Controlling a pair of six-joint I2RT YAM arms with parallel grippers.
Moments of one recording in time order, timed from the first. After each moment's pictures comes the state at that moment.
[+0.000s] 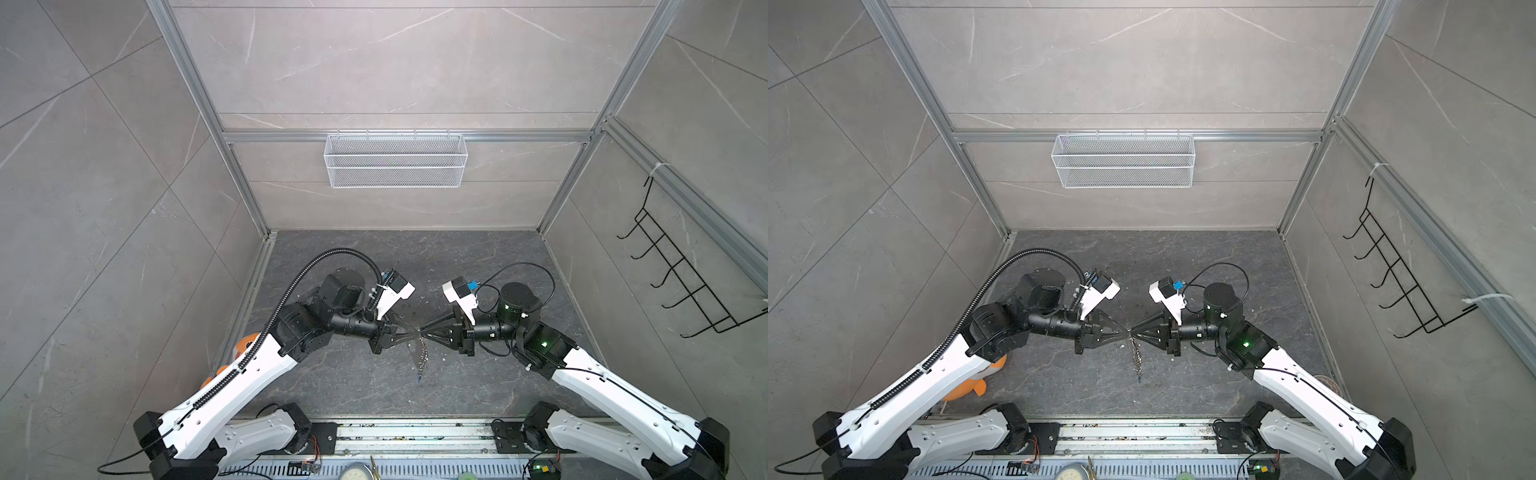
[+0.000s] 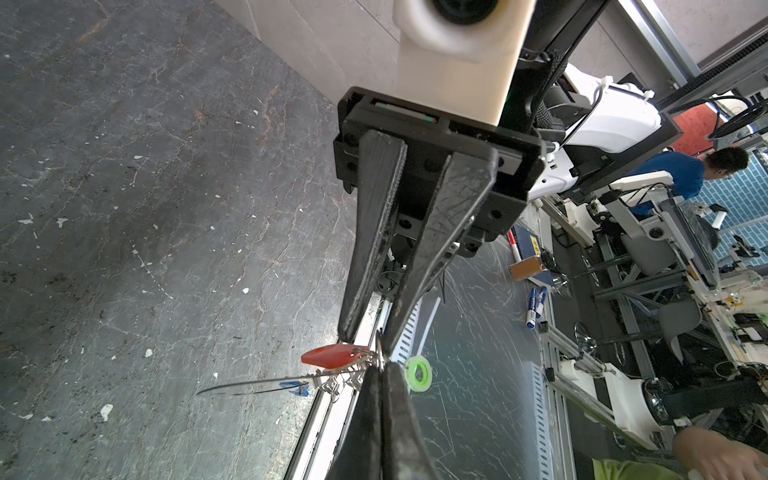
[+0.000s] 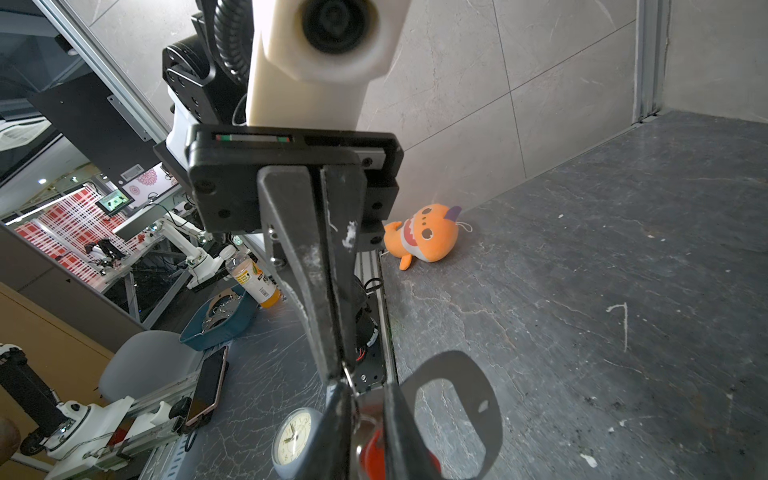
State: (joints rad) left arm -0.83 1.08 1.22 -0.72 0.69 -0.22; right arm 0.69 0.97 0.81 0.00 -0.88 0.32
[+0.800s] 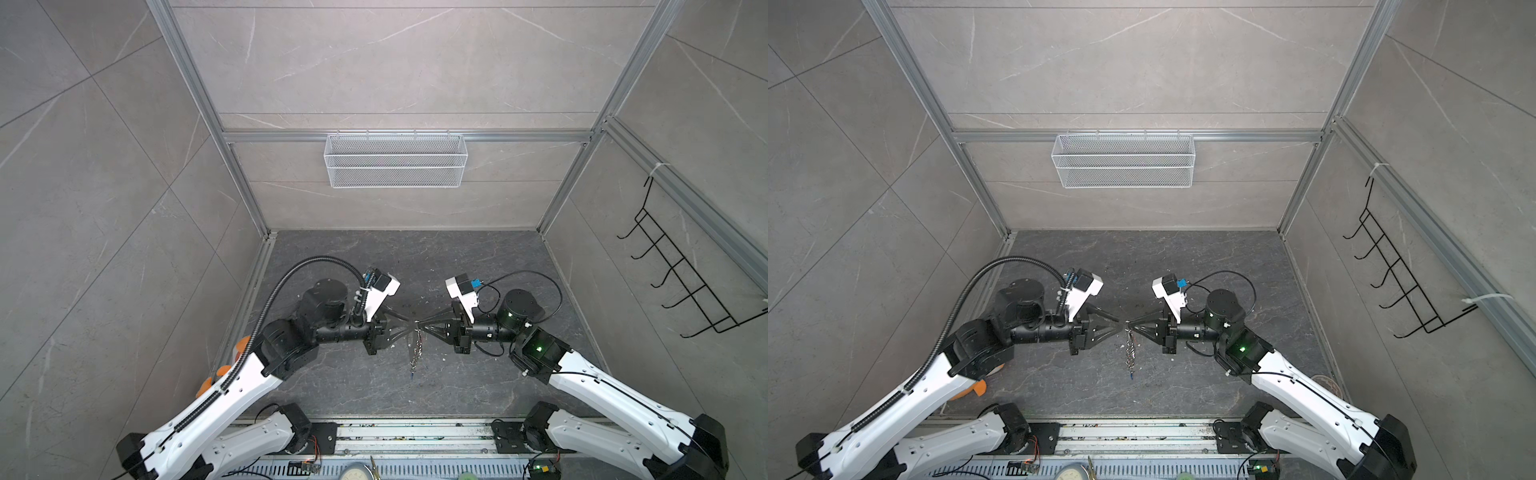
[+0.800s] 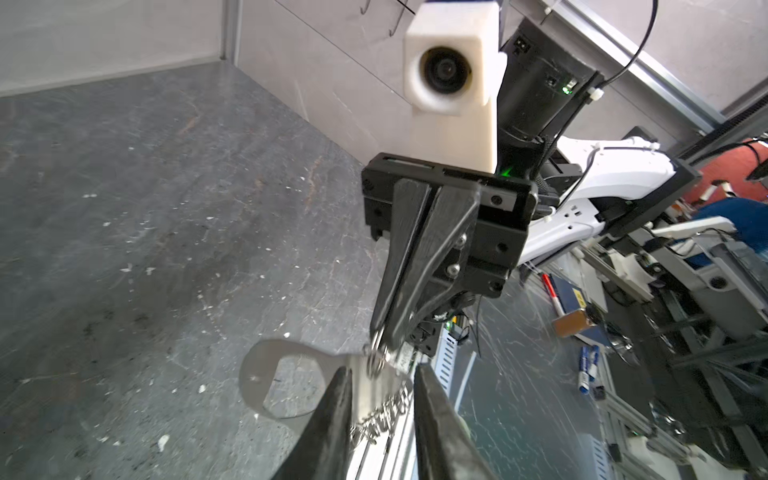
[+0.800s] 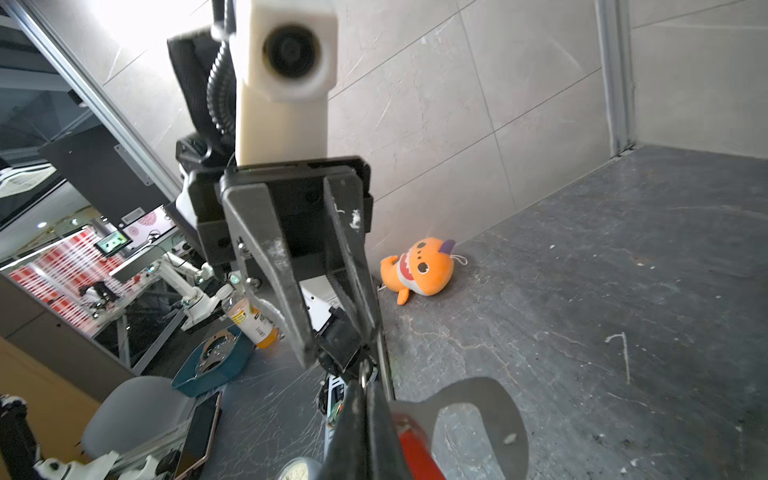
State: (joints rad) left arm -0.83 0.88 1.05 -0.49 0.49 -0.29; right arm 0.72 0.96 0.73 0.24 -0.76 0.48
